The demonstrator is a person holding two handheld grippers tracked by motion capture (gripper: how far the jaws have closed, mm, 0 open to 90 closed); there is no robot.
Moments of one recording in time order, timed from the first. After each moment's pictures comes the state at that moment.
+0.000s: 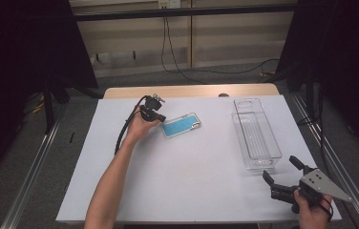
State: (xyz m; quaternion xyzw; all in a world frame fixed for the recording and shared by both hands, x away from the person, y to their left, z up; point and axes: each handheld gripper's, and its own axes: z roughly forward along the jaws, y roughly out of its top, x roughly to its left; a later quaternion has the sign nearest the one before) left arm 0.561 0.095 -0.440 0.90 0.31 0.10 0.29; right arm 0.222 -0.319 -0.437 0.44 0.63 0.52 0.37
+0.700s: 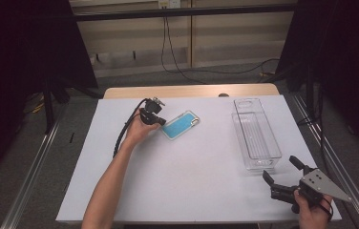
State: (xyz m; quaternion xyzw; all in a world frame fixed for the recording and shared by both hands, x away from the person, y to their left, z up) left arm 0.550 0.097 -0.443 0.90 0.31 0.09 0.29; right arm 0.222 -0.318 -0.437 0.44 0.63 0.52 0.37
